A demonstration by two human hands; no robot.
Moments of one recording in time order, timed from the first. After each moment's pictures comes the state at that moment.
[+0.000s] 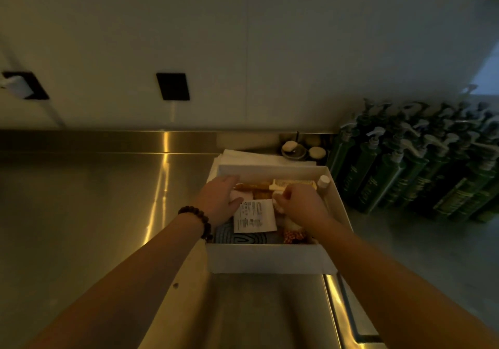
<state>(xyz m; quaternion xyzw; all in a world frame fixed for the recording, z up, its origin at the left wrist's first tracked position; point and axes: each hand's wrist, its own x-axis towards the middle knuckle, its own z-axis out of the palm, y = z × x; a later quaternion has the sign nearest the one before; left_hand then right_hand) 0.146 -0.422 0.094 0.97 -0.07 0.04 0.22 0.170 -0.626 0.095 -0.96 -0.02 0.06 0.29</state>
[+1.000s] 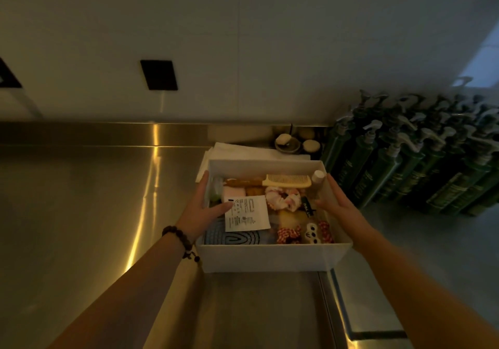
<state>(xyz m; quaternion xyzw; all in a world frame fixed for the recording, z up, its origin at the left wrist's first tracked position) 0.128 -0.417 0.061 0.75 0.02 -0.02 0.66 0.165 -0.730 0.051 -0.77 0.02 0.10 0.63</state>
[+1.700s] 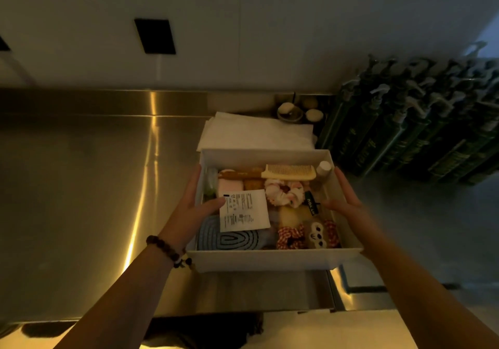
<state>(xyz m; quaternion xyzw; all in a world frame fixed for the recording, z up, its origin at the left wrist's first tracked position) 0.052 -0.412 0.053 0.70 0.03 -0.04 0.71 0.091 -0.731 0.039 -0.74 0.02 0.12 0.67</state>
